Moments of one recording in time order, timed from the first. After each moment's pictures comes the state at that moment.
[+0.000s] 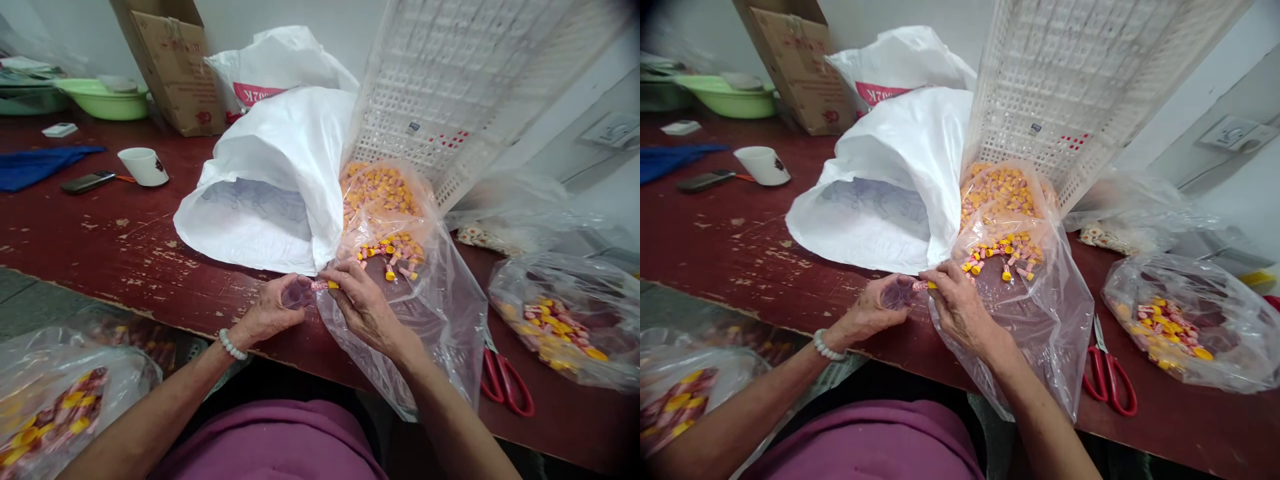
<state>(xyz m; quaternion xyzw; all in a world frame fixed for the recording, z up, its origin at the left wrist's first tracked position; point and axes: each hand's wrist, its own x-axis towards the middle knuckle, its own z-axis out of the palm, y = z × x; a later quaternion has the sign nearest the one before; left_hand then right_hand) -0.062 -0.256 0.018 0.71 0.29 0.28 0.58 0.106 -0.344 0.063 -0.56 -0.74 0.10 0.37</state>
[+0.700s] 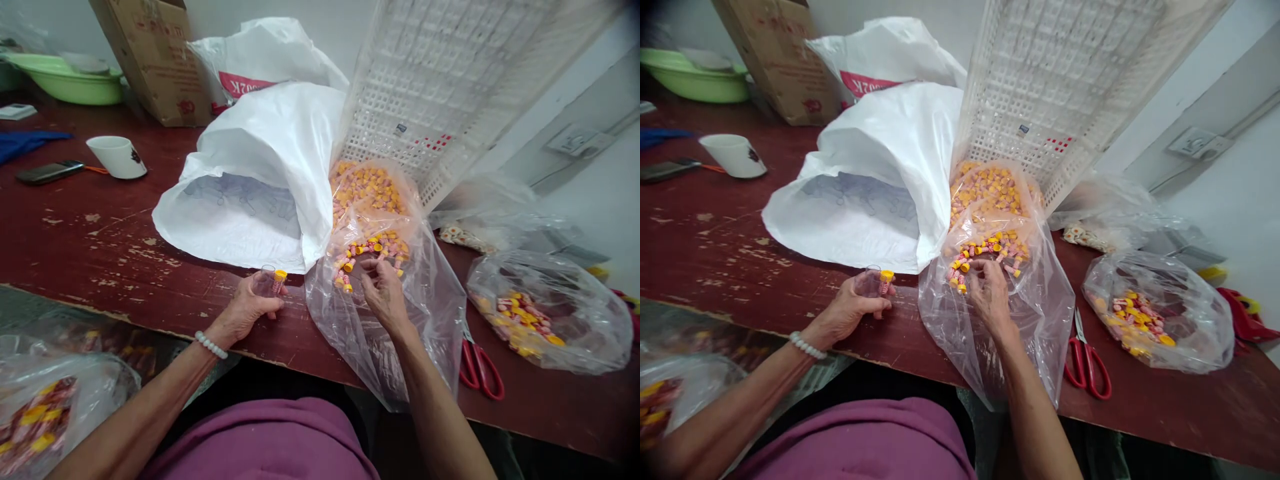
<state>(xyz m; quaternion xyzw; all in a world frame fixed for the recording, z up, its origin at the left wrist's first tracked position) -0.068 -0.248 -0.008 0.54 0.37 0.32 0.69 0.164 -0.345 0.010 -0.73 -0.55 0.02 0.41</state>
